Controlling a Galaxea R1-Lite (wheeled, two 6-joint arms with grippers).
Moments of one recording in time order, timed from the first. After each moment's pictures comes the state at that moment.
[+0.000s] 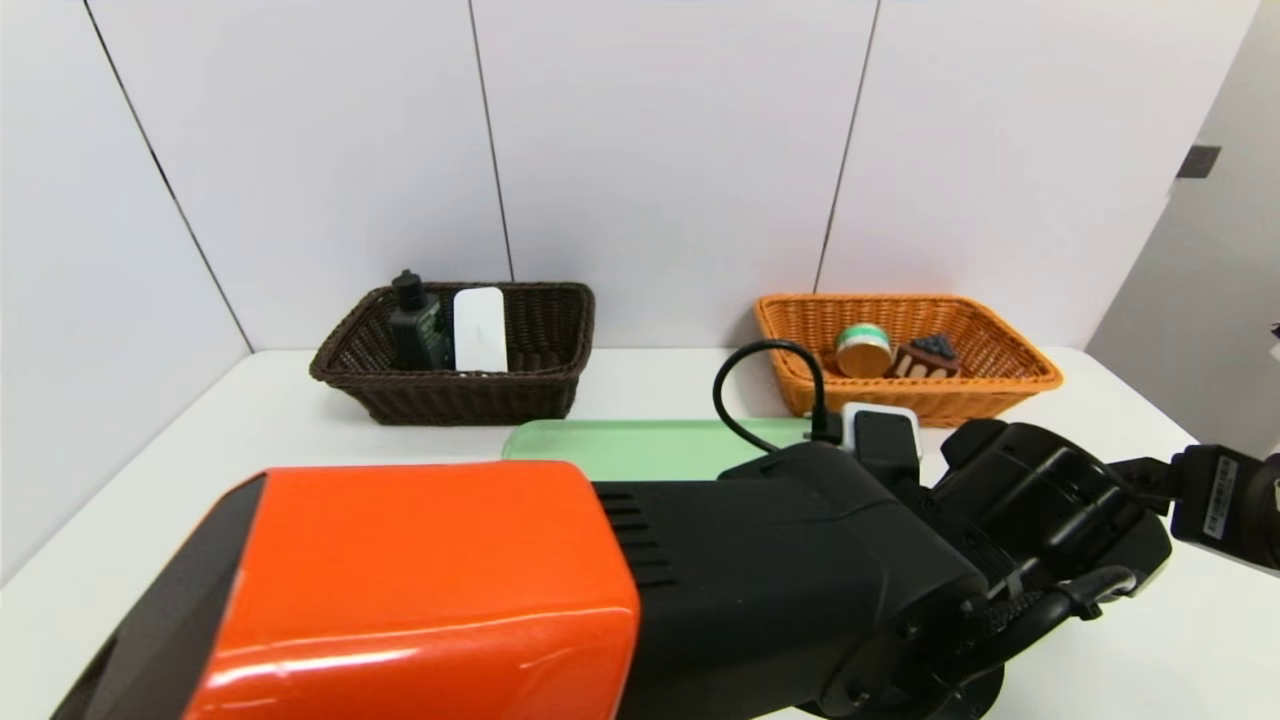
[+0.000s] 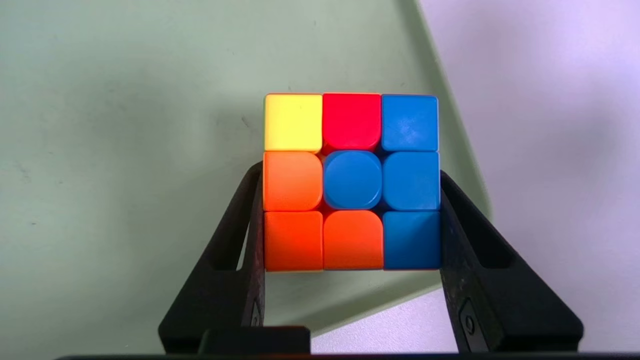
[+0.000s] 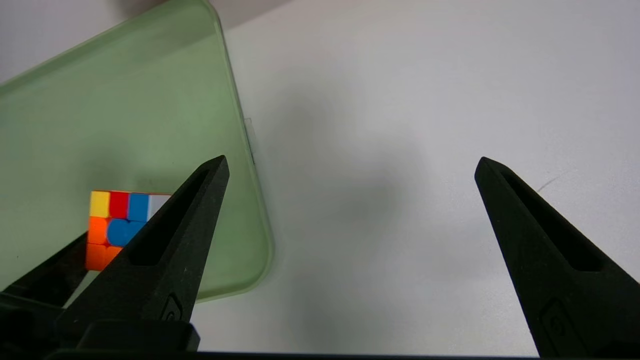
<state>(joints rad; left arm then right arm) -1.19 2.29 -1.98 0.51 0.53 -0.71 0.22 1.19 -0.82 0.35 -0.19 0.51</state>
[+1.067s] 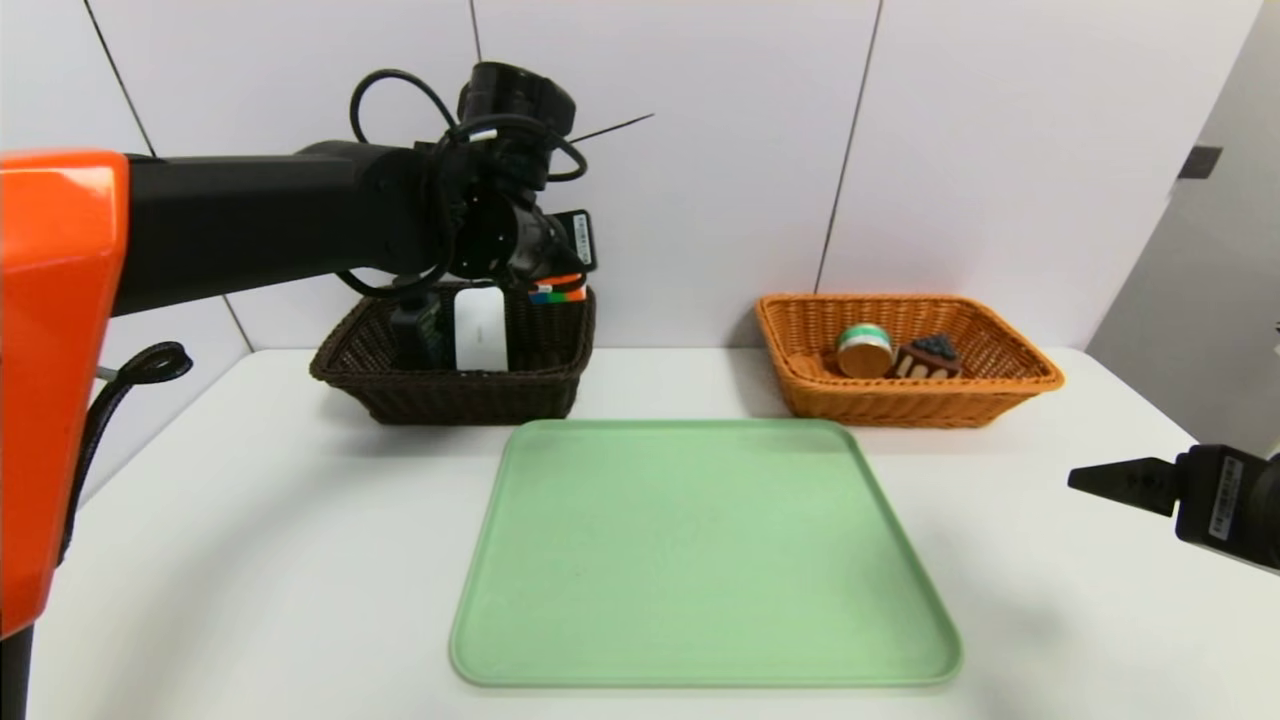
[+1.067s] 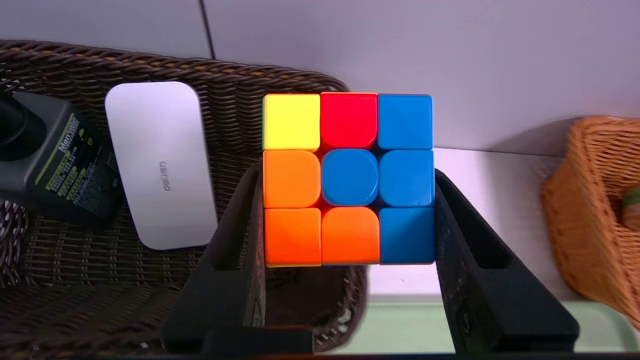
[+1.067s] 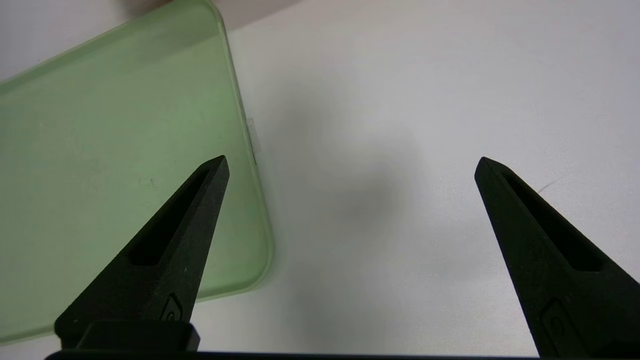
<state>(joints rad) -0.53 2.10 -1.98 0.28 0.39 -0.37 0.22 1.18 -0.82 0.35 -0.19 0.49</state>
